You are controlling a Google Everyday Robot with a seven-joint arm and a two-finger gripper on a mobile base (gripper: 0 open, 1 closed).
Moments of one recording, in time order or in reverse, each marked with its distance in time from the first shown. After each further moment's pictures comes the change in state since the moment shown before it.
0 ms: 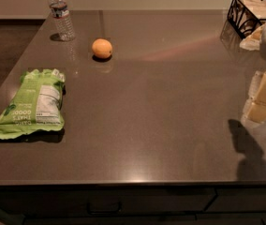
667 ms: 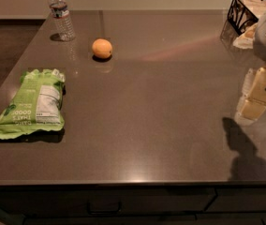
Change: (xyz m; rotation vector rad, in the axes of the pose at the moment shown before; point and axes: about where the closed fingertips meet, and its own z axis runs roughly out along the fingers) arm -0.012 -0.002 0.002 -0.009 -0.020 -0.015
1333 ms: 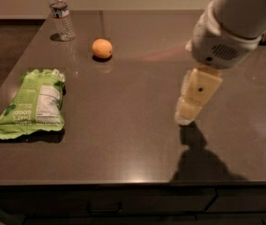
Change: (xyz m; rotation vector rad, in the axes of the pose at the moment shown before) arm -0.088 0.018 0.028 -0.034 -0.062 0.016
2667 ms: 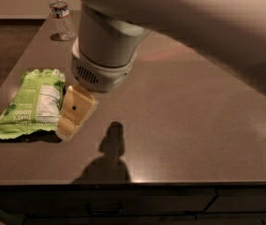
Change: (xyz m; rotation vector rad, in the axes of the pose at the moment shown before) arm -0.161 0.077 0.060 -0.049 -0.052 0.237
